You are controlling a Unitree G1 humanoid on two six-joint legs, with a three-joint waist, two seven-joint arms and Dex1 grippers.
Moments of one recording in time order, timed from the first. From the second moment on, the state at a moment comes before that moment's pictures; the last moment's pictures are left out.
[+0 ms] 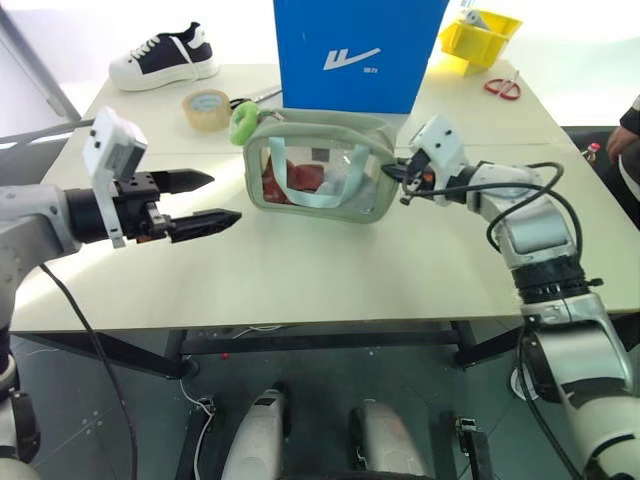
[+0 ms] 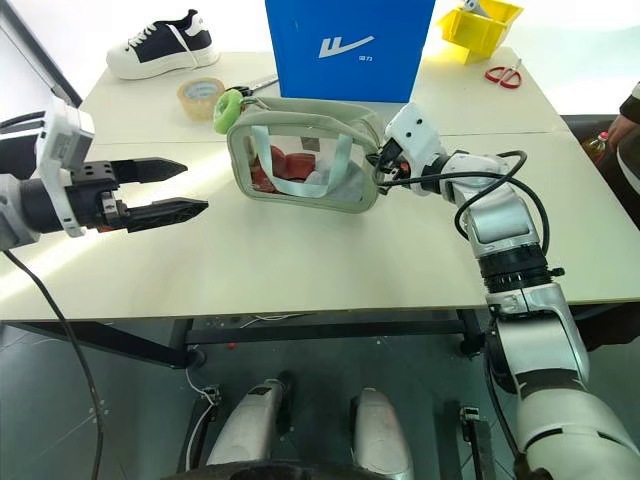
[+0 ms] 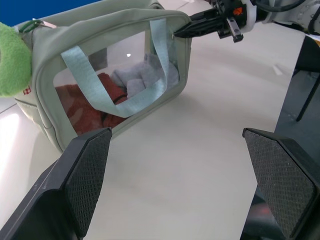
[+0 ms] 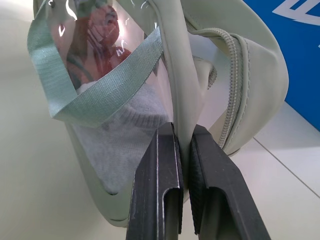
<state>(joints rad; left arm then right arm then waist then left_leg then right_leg) -0.51 0.99 0.28 -0.32 -0.87 0.98 -0.87 -0.88 -0.58 0.14 0.35 0.12 0.33 0.78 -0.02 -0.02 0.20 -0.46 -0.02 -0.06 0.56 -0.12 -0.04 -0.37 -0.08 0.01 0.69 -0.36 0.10</state>
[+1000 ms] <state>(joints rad) -0.45 1.00 0.33 -0.30 -0.83 0.93 -0.88 -1.10 -0.48 0.20 0.53 0.04 0.21 0.95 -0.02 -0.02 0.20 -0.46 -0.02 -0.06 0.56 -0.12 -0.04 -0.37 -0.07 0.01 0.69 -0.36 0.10</state>
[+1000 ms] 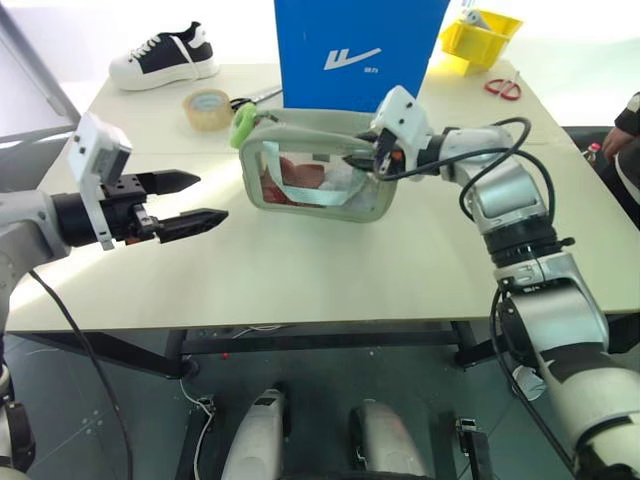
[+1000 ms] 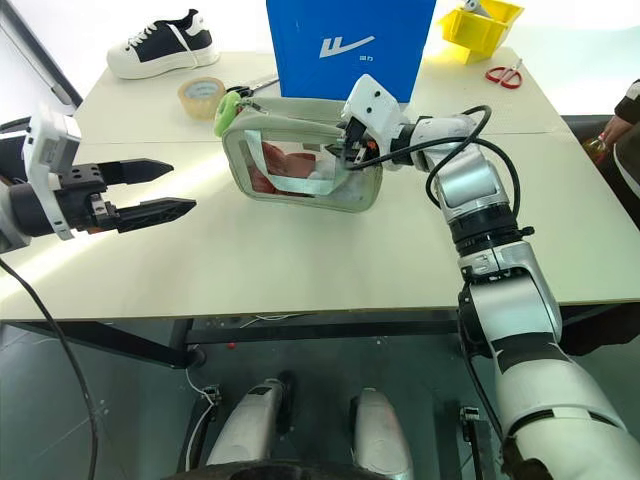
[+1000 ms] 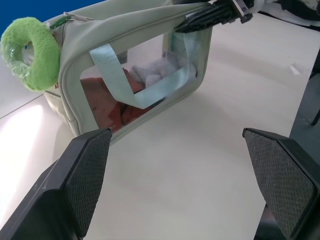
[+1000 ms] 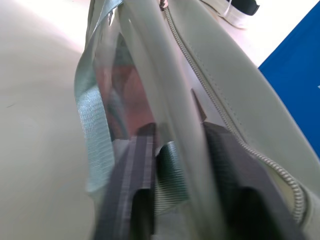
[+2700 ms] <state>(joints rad) -0.78 0.69 0.20 0.25 -0.59 0.78 -0.74 -0.98 -0.56 0.11 0.49 0.18 0.07 1.30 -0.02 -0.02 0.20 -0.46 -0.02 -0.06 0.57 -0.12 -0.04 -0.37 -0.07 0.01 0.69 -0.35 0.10</state>
